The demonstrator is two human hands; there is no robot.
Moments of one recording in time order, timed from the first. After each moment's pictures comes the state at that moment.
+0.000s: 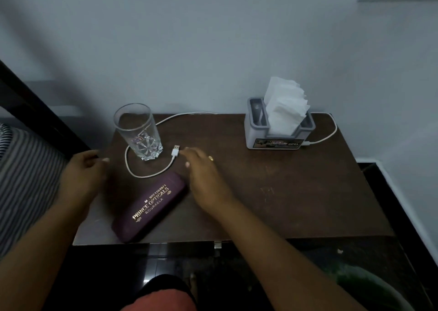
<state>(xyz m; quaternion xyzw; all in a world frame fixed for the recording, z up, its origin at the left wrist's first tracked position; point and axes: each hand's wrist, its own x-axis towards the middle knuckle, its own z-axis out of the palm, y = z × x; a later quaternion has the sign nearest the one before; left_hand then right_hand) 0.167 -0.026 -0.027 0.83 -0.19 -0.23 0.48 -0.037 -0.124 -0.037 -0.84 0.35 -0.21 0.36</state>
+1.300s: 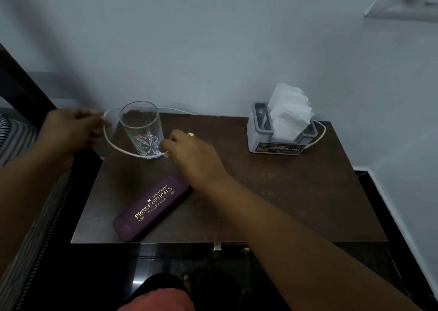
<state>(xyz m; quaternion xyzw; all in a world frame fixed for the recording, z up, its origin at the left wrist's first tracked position) 0.193 -0.061 0.042 0.78 -0.22 -0.26 0.52 -0.004 -0.142 -0.001 -0.95 0.24 -0.16 0.11</state>
